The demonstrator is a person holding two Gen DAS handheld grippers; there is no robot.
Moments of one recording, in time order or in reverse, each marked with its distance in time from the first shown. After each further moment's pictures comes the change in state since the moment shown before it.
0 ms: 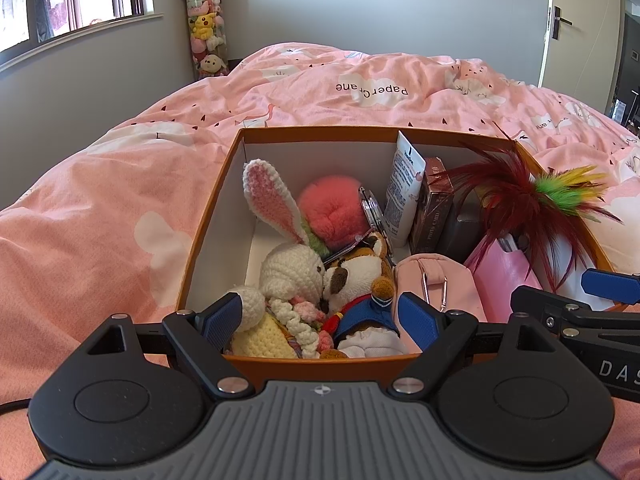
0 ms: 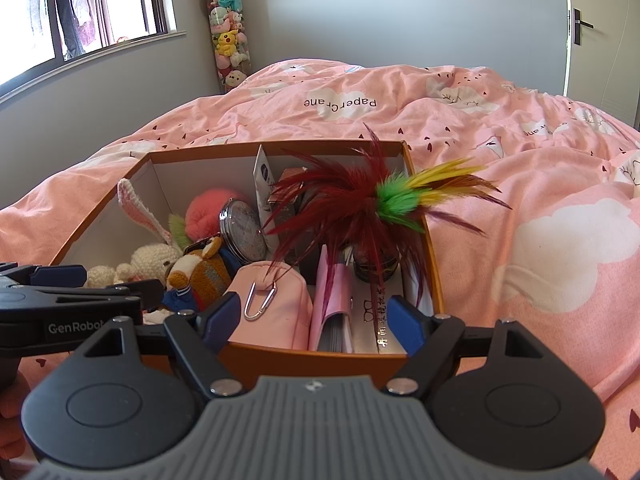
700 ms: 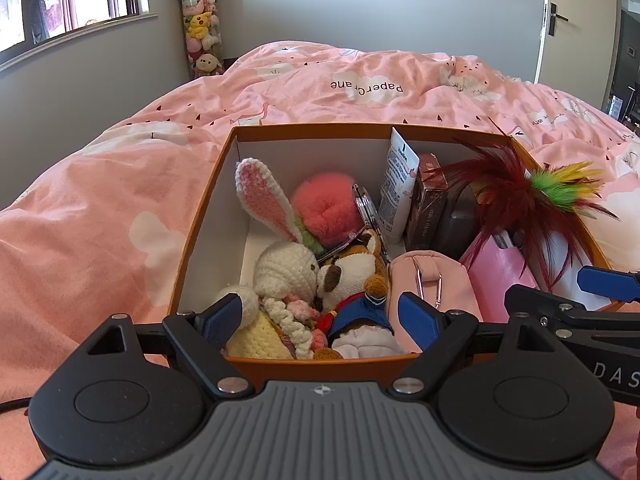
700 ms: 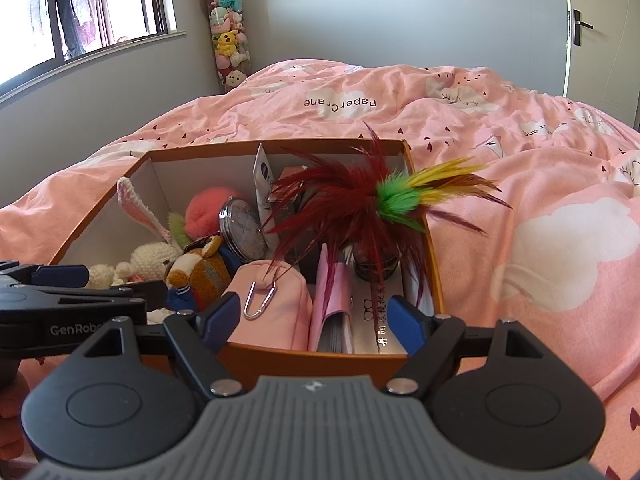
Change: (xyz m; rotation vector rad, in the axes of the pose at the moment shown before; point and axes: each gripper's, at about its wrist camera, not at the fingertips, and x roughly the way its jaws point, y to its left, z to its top) left arm 0.001 -0.004 -0.002 0.009 0.009 -0.007; right arm 0.001 -0.001 -0.001 -0.002 -0.002 -0.002
